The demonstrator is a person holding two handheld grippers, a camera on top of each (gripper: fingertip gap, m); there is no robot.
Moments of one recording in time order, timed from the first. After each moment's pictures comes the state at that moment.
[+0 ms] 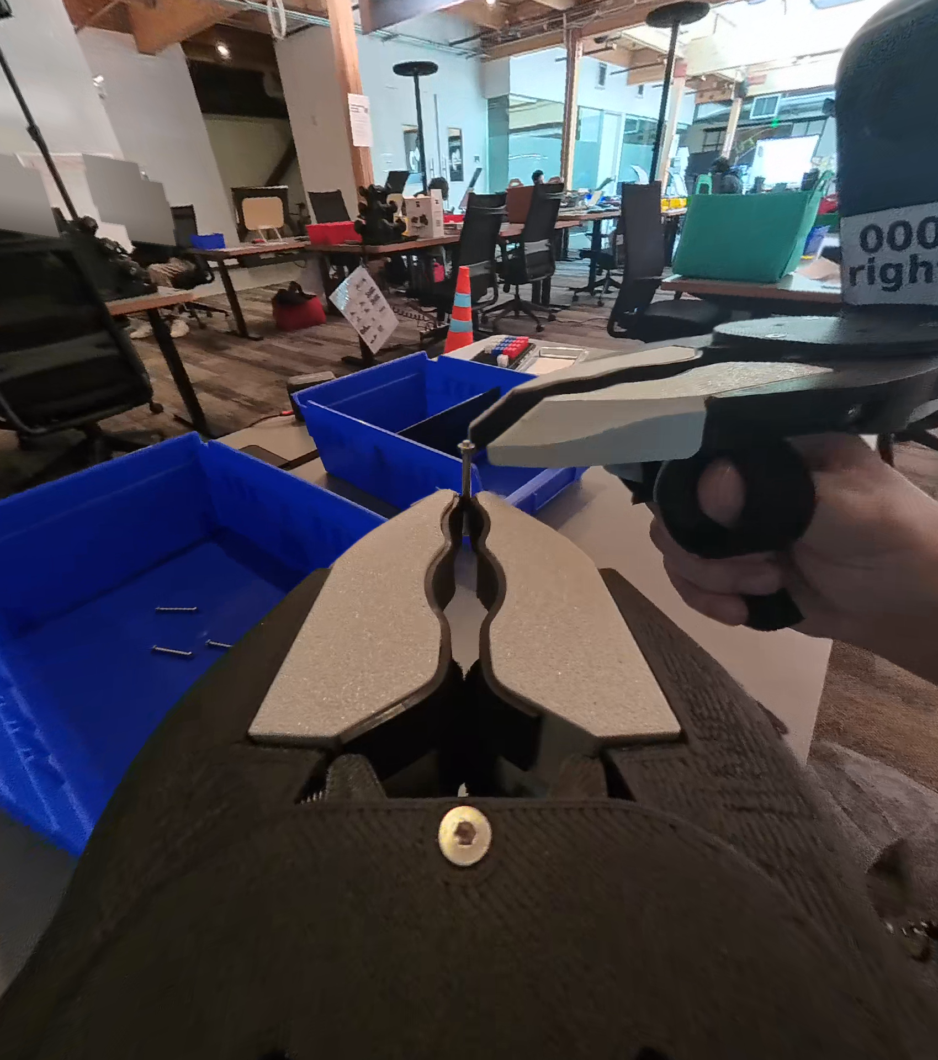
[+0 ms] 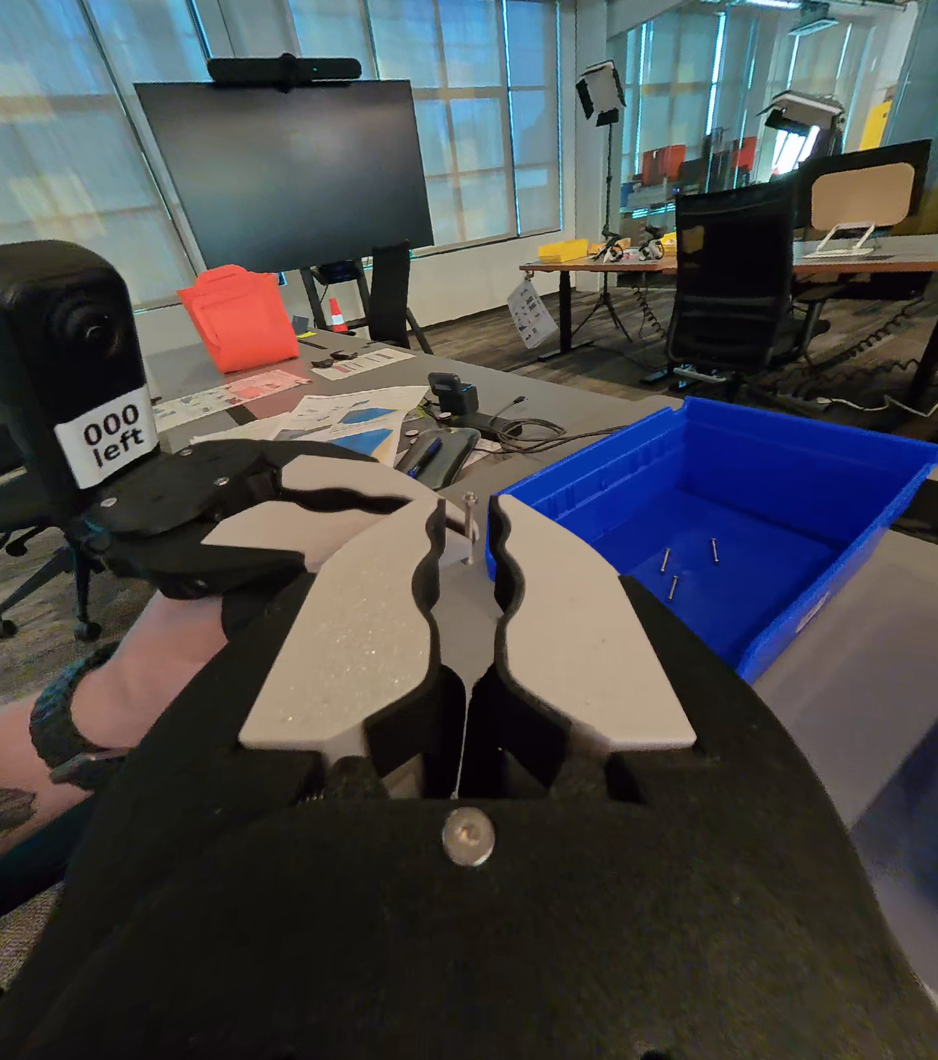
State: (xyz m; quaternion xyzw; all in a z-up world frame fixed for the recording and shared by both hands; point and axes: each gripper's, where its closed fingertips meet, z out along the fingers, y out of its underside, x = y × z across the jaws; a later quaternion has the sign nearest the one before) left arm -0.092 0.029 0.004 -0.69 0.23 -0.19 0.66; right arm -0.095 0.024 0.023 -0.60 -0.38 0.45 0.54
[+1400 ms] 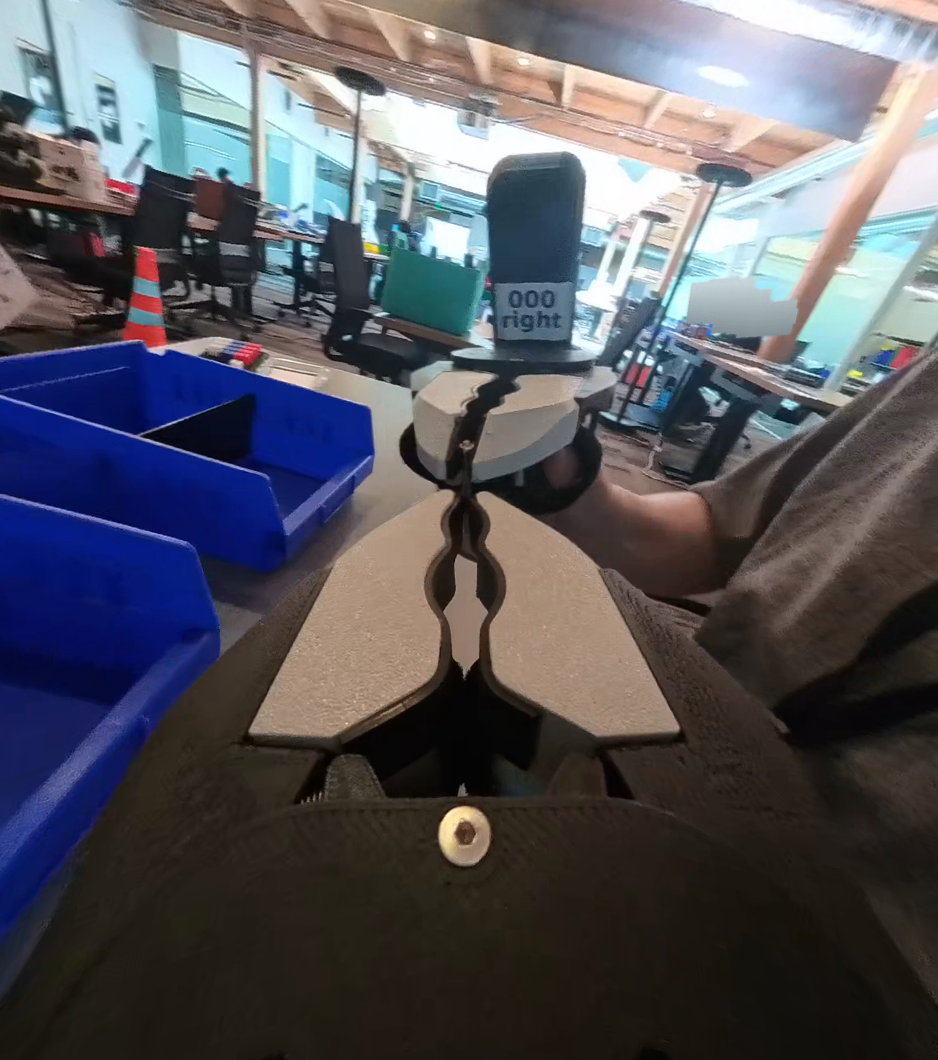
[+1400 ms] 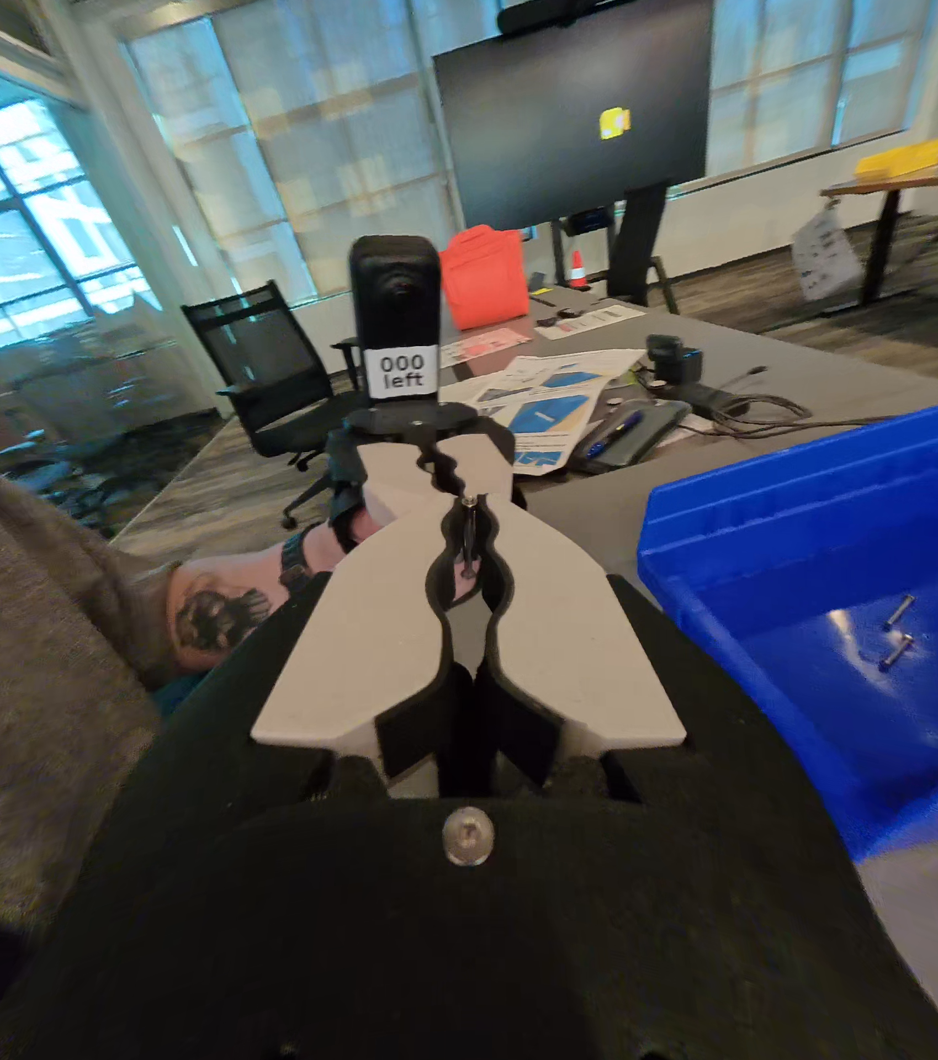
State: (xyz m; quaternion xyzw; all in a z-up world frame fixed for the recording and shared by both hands) left arm -0.076 0.002 0.008 -0.62 0.31 -0.46 0.55; right arm -0.103 0.000 0.023 -0.52 -0.49 0.59 0.38
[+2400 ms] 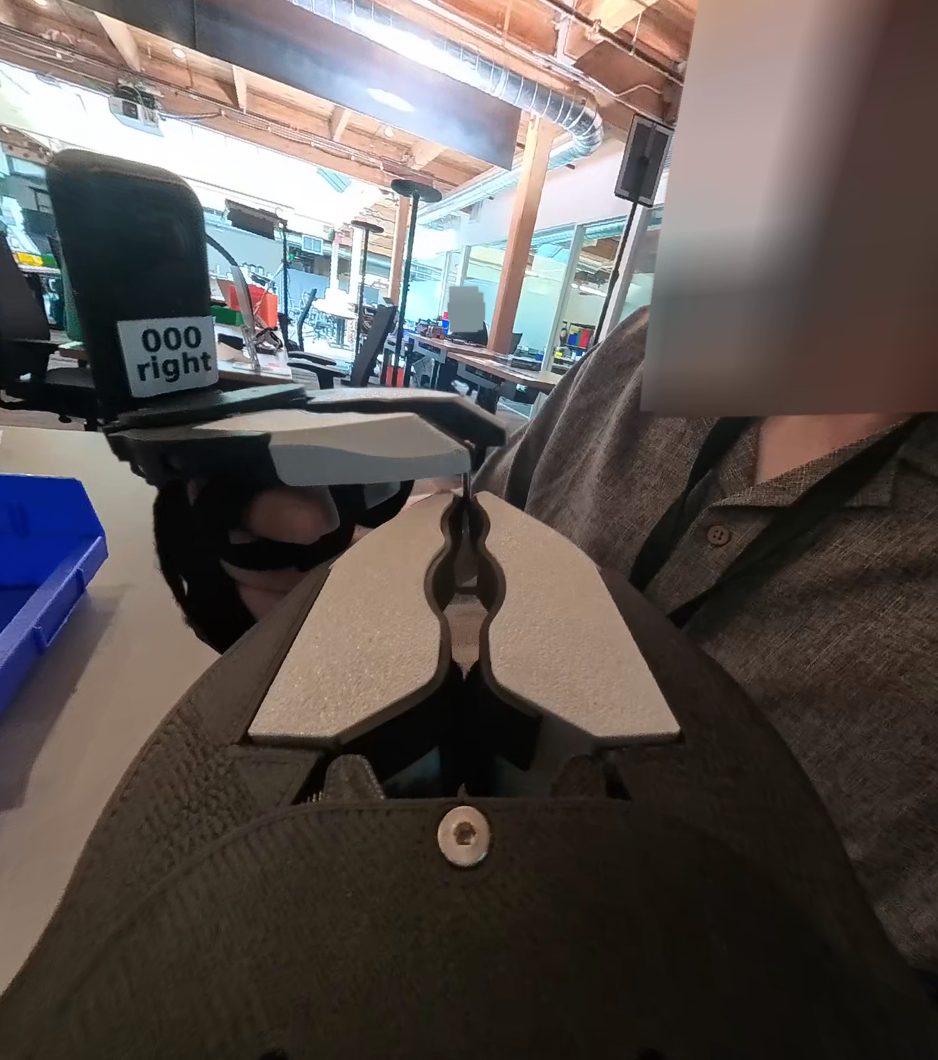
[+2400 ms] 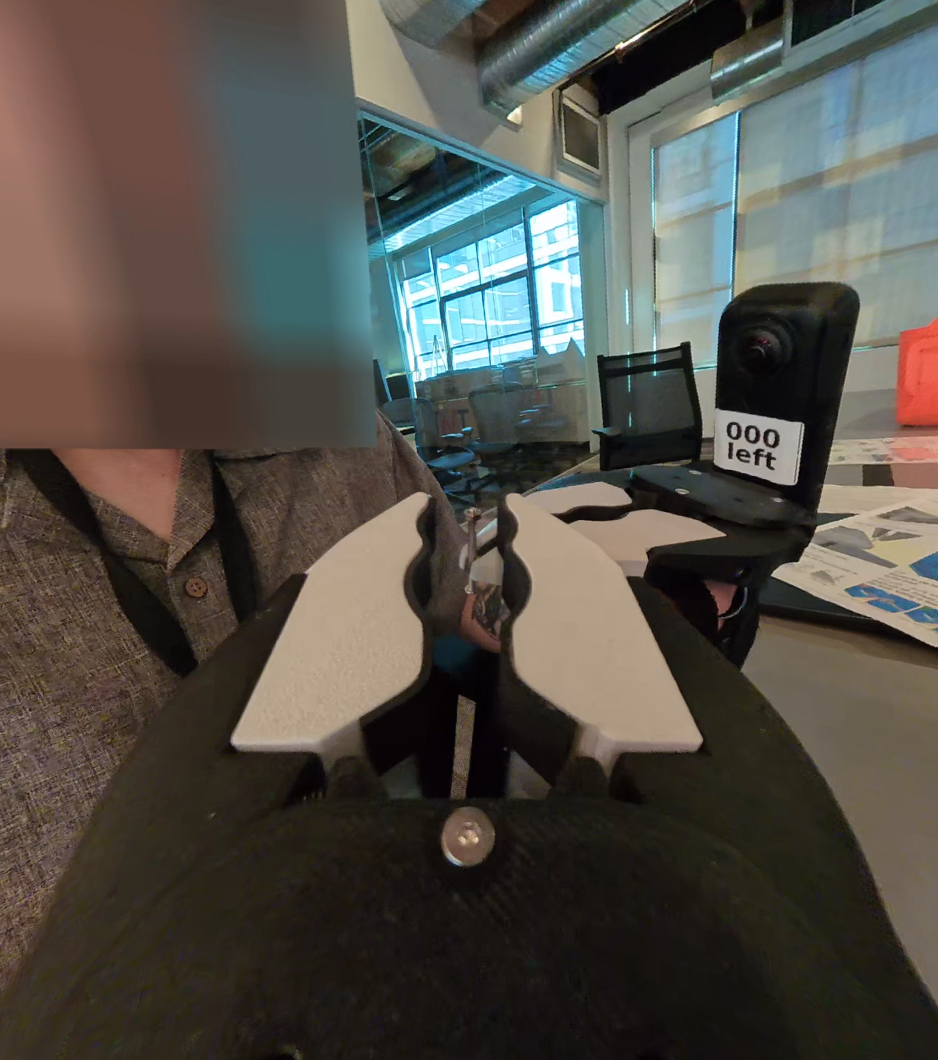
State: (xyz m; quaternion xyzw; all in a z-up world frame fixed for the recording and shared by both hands) left arm -0.045 -0.063 0.040 -0.49 0.43 -0.60 0.46; right arm -0.065 -0.067 0.063 -0.23 -0.57 0.77 0.19
